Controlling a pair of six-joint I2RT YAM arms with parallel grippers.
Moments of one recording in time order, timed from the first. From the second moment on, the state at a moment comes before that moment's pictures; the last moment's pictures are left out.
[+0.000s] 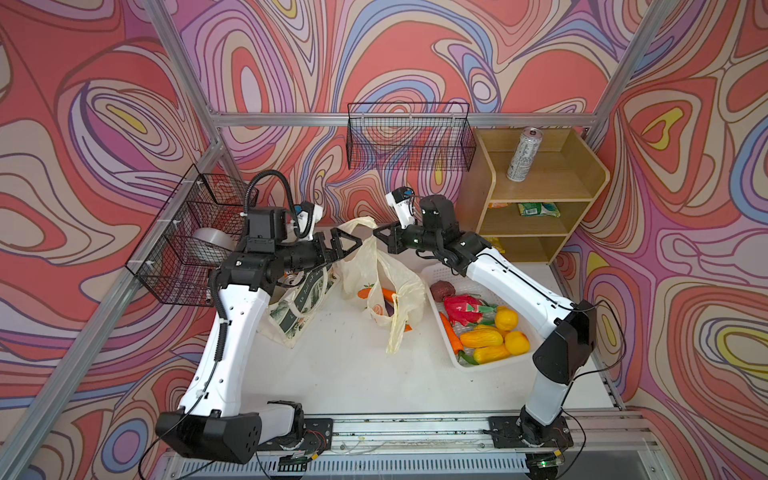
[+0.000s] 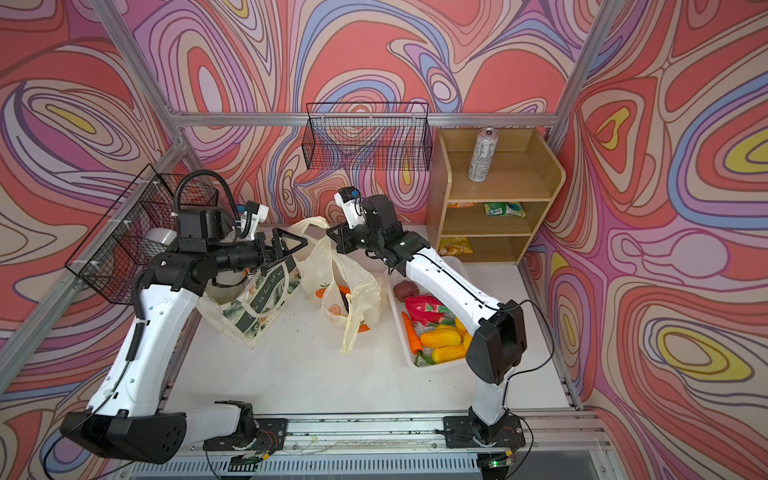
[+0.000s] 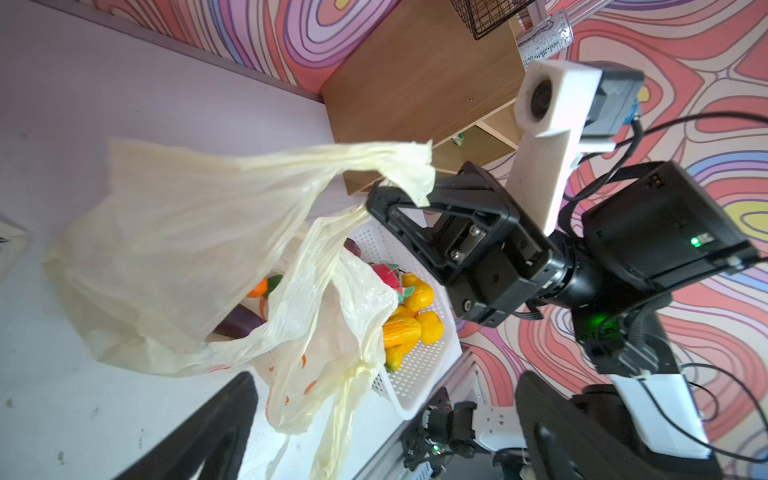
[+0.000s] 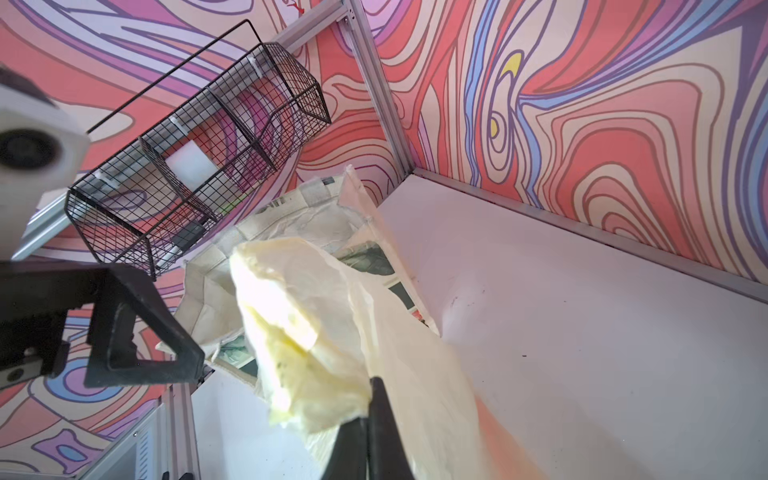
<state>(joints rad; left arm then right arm) -0.09 1.22 1.48 -0.85 0.71 -0.50 0.65 1.82 1.80 -0.31 -0.38 0.30</state>
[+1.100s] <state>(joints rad) -0.23 1.15 1.25 -0.31 0.64 -0.11 0.66 1.75 2.02 -0.51 -0.67 0.25</state>
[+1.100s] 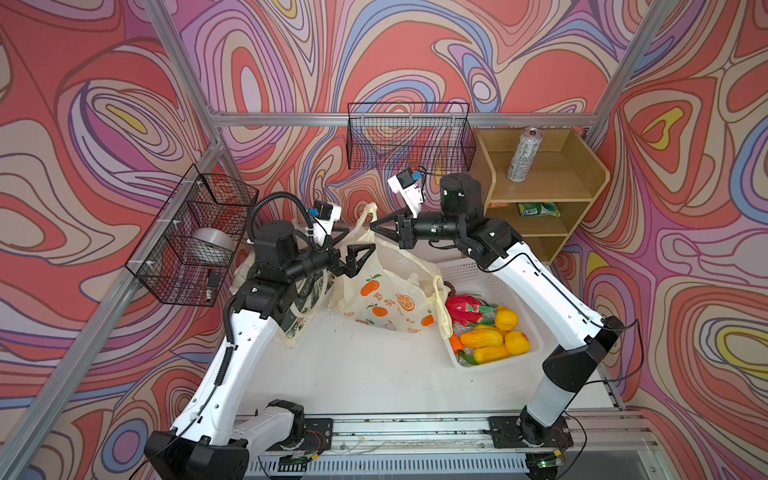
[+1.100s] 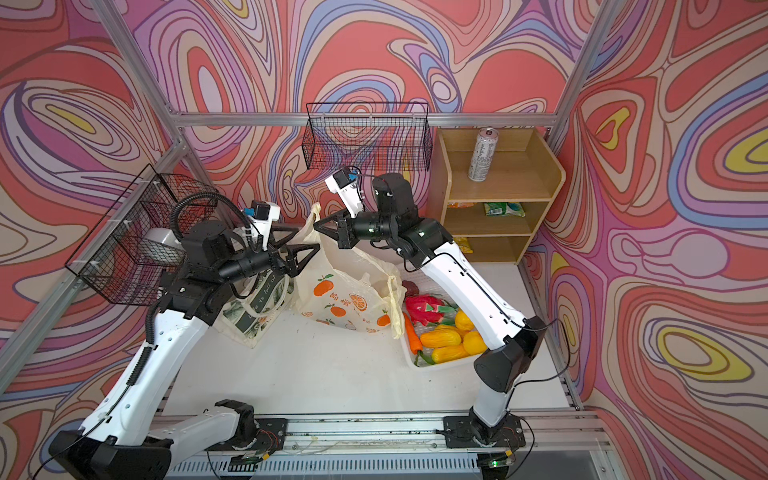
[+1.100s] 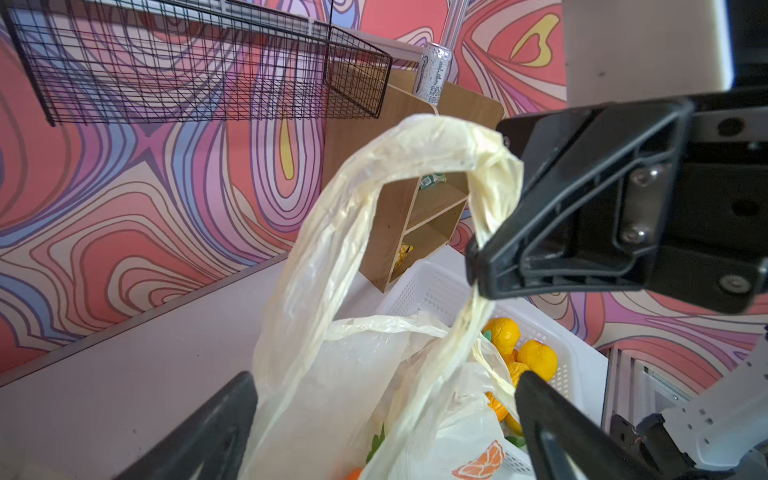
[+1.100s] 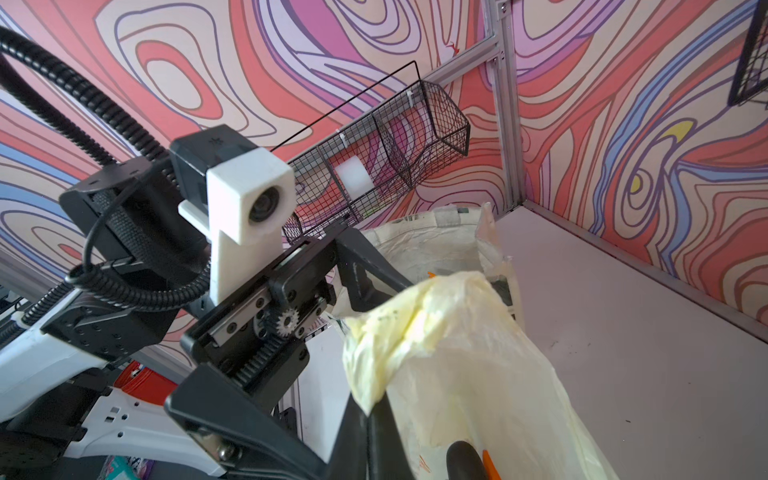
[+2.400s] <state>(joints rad) -0.30 1.16 1.04 -0.06 0.65 -0.42 0.64 1.79 2.06 -0.44 -0.63 0.14</state>
